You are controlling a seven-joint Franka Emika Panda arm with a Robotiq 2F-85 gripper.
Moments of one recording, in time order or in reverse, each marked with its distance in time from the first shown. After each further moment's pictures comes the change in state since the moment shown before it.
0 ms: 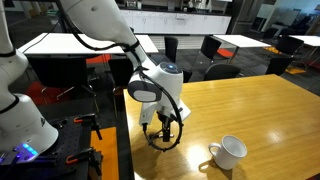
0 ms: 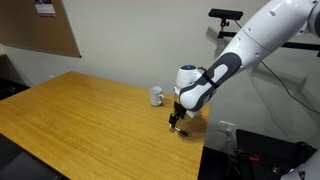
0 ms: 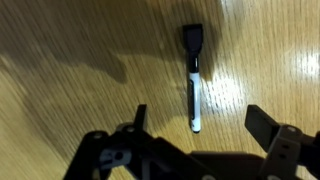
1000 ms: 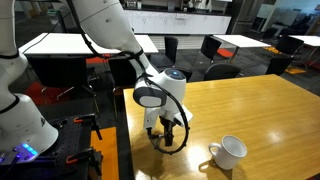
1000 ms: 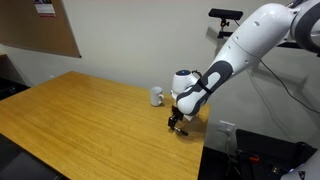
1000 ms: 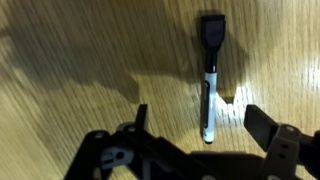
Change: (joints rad) arm 0.013 0.091 -0.016 0.064 -0.070 0.002 0.024
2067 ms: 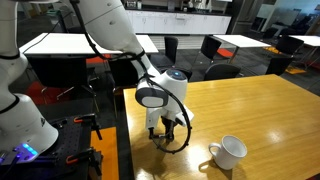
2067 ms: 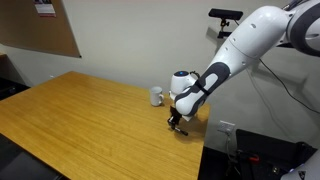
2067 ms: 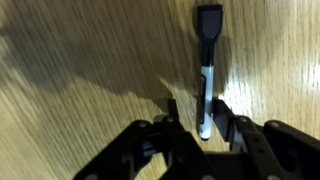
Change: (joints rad) arm 0.000 0.024 0.007 0.027 0.000 0.000 -0.002
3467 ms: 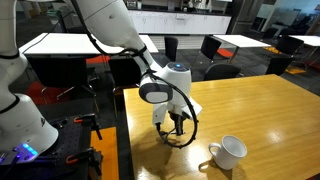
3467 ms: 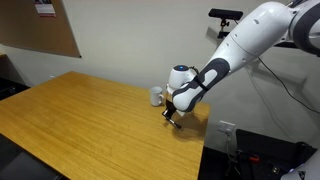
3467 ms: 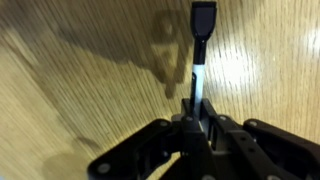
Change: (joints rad) arm 0.009 -0.016 -0.009 0.040 0.000 0.084 0.054
